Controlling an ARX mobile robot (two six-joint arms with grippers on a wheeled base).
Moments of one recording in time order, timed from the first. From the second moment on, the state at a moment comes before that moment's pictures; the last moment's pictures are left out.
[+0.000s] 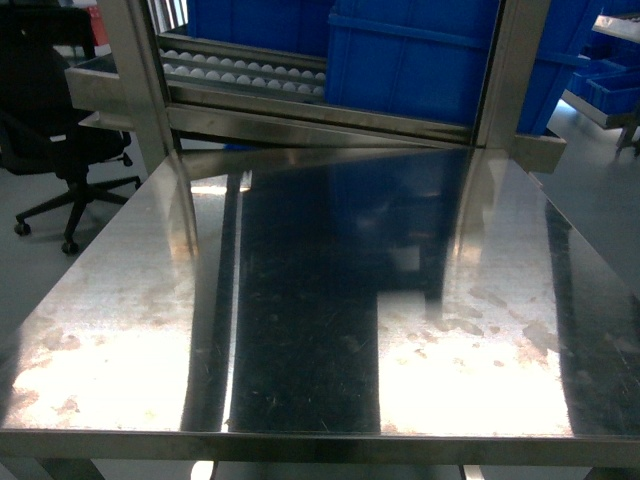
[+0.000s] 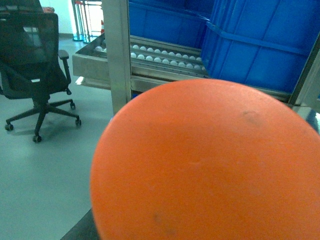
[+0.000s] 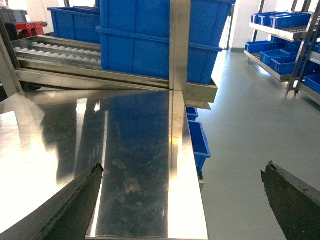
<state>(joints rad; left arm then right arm) -0.17 1.00 0.28 0.69 -0.13 -0.04 0.00 0.00 0.01 -0.01 0.00 0.00</state>
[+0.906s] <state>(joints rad) 0.00 0.42 0.09 0.32 0.00 -0.02 0.00 0.00 0.01 -0.01 0.00 0.00</state>
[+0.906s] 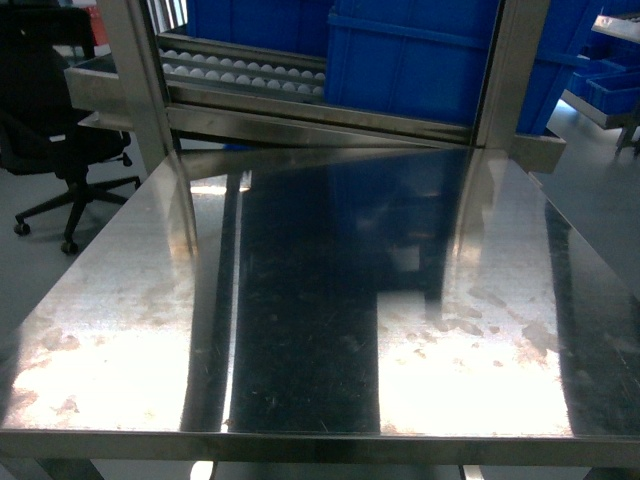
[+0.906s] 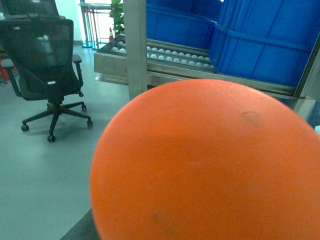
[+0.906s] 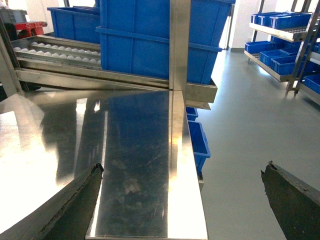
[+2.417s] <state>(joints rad) 0.00 0.01 0.01 0.00 0.00 -0.02 0.00 0.00 0.01 -0.01 0.00 0.00</state>
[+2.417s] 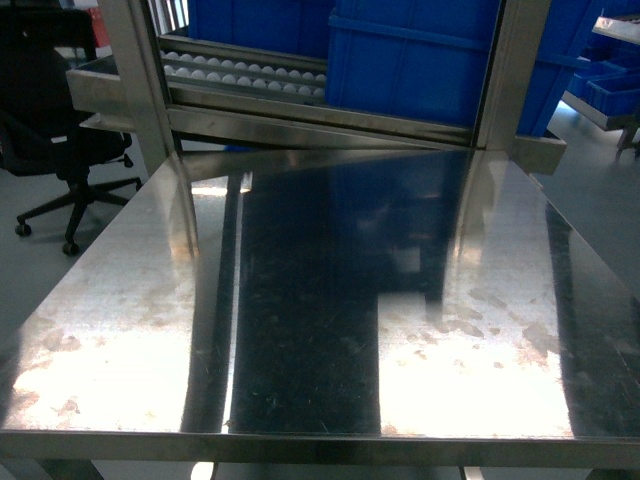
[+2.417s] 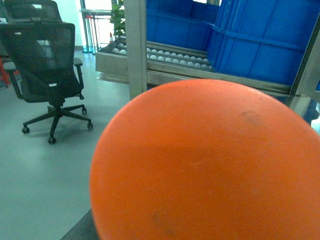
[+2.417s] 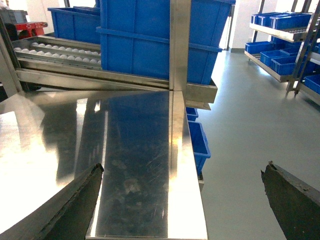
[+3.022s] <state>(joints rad) 0.00 0.01 0.01 -0.01 0.00 -0.02 0.00 0.00 0.01 -0.01 0.00 0.00</state>
